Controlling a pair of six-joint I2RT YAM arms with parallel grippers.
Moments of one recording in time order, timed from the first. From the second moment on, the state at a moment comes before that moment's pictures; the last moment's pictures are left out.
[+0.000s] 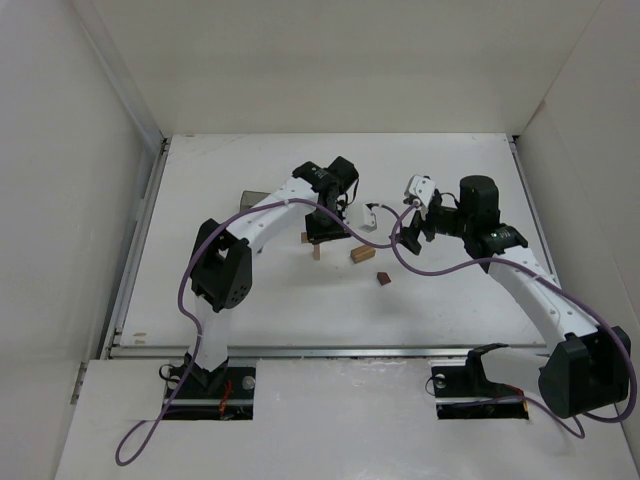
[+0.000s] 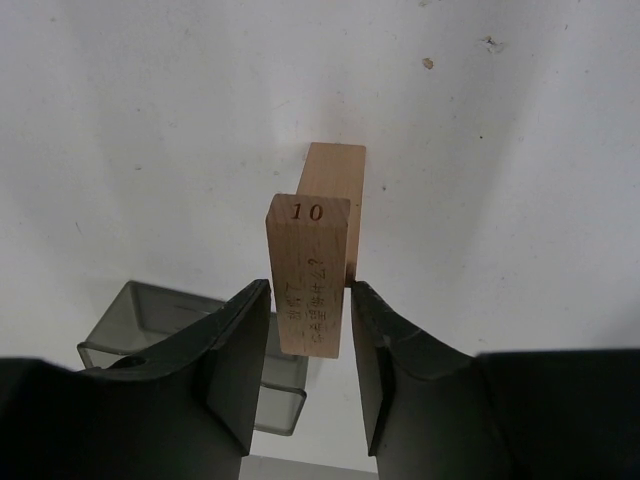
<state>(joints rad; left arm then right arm) -0.71 2.00 1.81 -1.16 0.03 0.81 0.24 1.17 0.90 -0.20 -0.71 -0.62</state>
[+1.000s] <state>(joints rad) -0.62 1.73 1.85 -1.00 0.11 0.56 0.24 1.17 1.13 -0.12 -0.04 0.01</state>
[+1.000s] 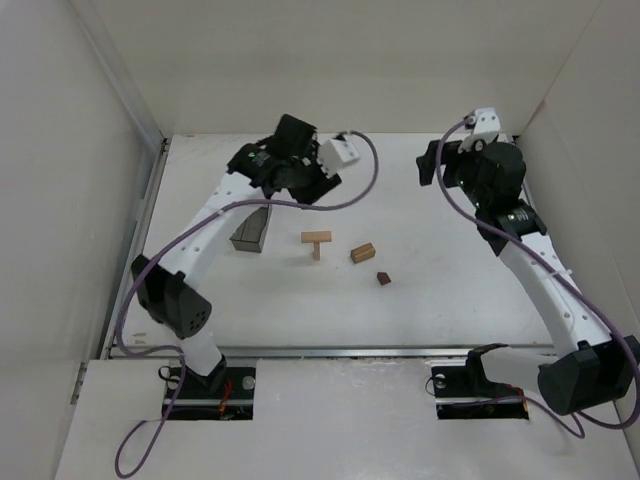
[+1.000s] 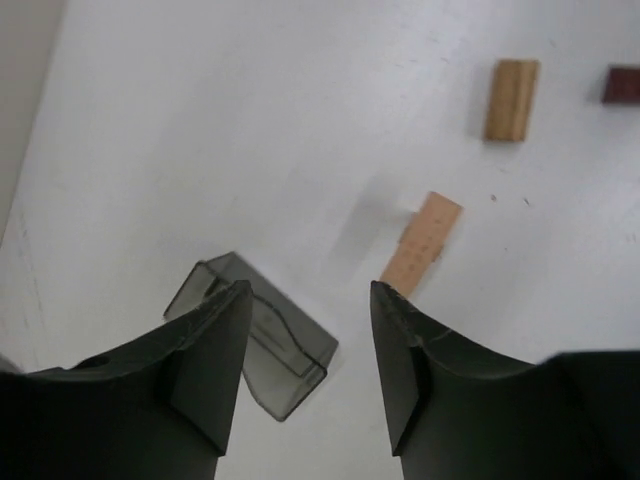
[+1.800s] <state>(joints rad) -0.35 1.42 1.56 -0.73 -0.26 0.00 0.44 1.62 1.20 -0.59 0.19 1.35</state>
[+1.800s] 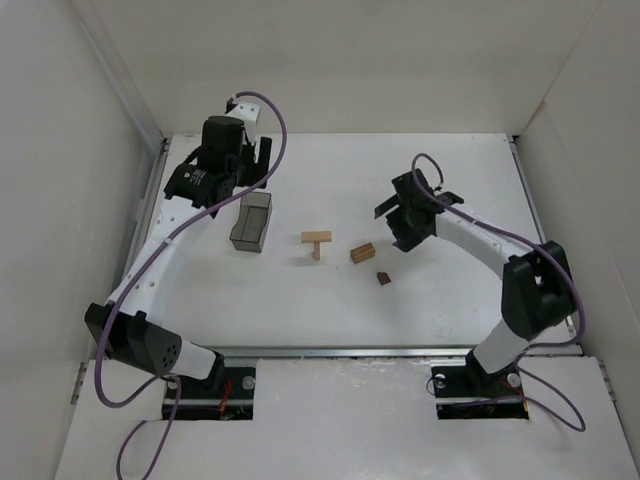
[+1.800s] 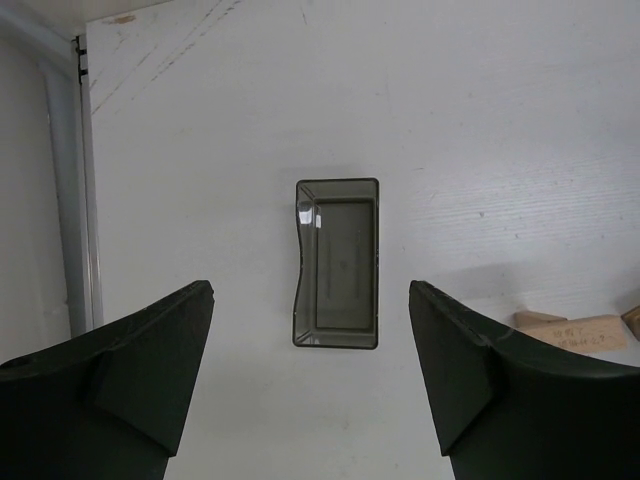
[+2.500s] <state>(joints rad) -0.34 1.36 1.56 -0.73 -0.26 0.00 0.52 1.91 1.31 -0.65 0.03 1.46</state>
